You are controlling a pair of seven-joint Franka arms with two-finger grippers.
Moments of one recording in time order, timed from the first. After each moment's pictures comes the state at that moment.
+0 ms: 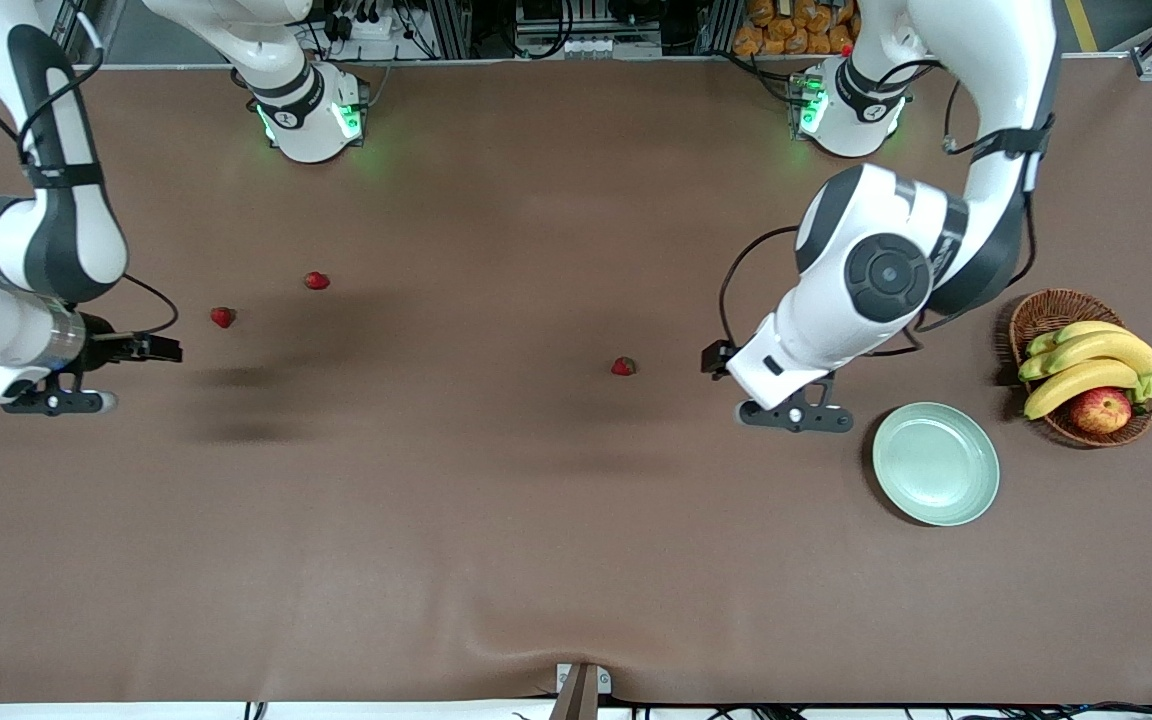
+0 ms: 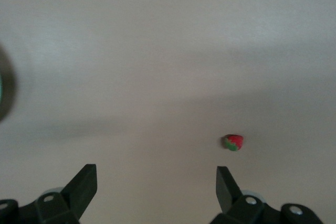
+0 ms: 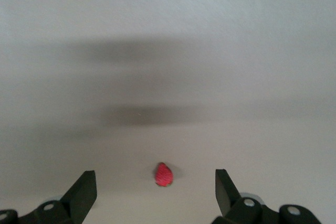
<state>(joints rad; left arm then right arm) -0.49 0.44 0.04 -1.54 -0.15 1.94 -0.30 -0.09 0.25 -0.13 -1.98 -0.03 2.00 -0.19</state>
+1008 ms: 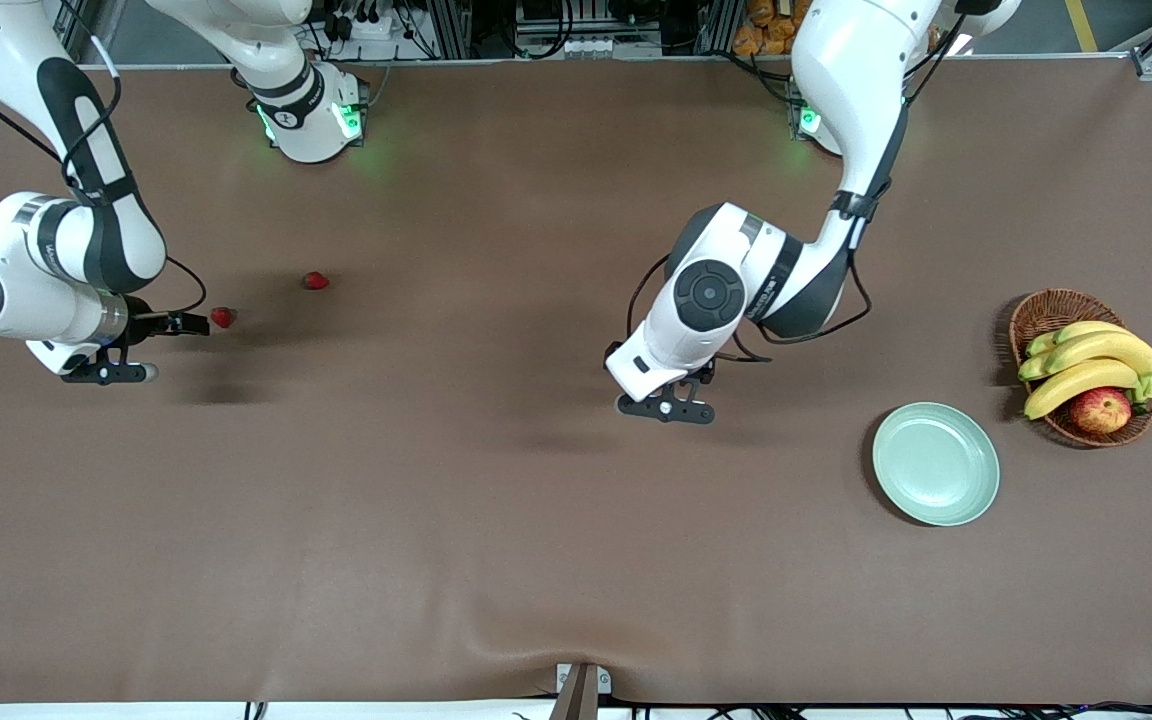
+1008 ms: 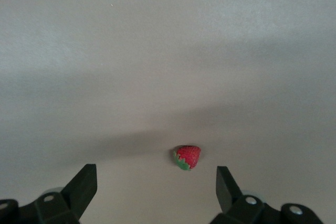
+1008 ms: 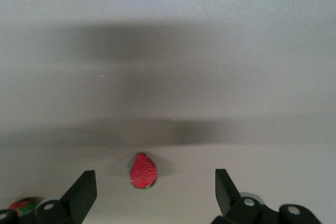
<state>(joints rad) -0.66 0.62 0.03 -1.54 -0.16 2.13 -0.43 -0.15 0.28 -0.12 -2.23 -0.04 2.23 -0.25</state>
